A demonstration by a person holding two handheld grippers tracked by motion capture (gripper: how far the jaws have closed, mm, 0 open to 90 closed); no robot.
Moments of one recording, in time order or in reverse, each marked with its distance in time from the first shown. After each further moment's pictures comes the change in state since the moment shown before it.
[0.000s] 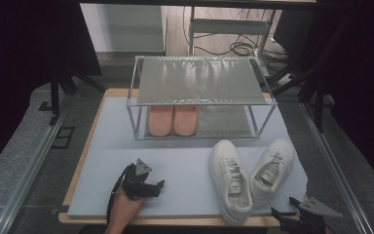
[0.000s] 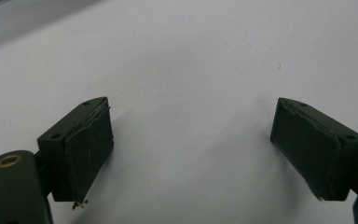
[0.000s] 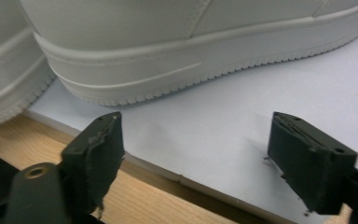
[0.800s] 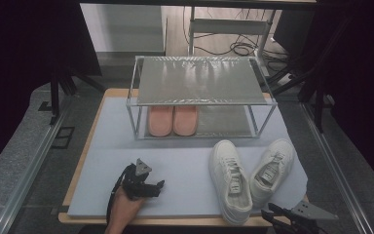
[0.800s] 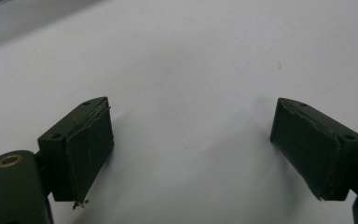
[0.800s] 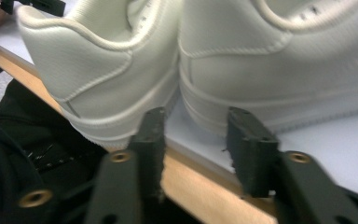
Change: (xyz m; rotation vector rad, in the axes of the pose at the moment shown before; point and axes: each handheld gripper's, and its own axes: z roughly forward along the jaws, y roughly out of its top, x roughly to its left) left arm 0.000 0.000 0.000 -0.002 0.000 0.000; right arm 0.045 0.023 -0.015 -0.031 0.195 -0.050
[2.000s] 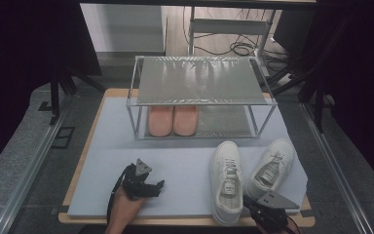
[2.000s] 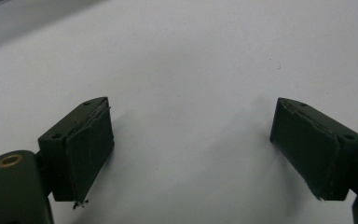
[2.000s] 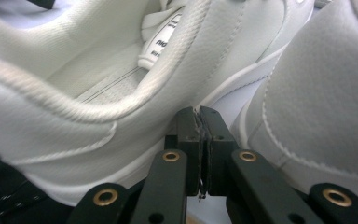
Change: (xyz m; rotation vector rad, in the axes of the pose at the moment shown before) left arm 0.000 0.000 0.000 0.000 0.001 0.001; right arm 0.037 0.029 0.056 0.035 -0.074 -0.109
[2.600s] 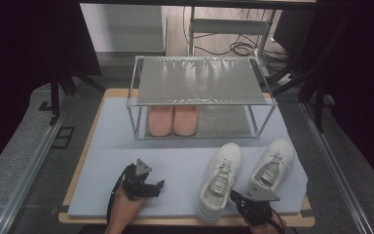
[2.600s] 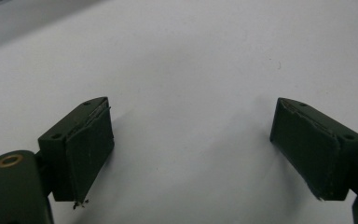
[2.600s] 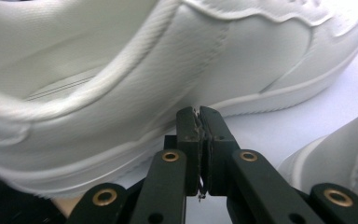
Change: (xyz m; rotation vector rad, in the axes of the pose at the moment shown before) left arm 0.000 0.000 0.000 0.000 0.000 0.001; right arm 0.018 0.020 0.029 0.019 -0.024 -0.031
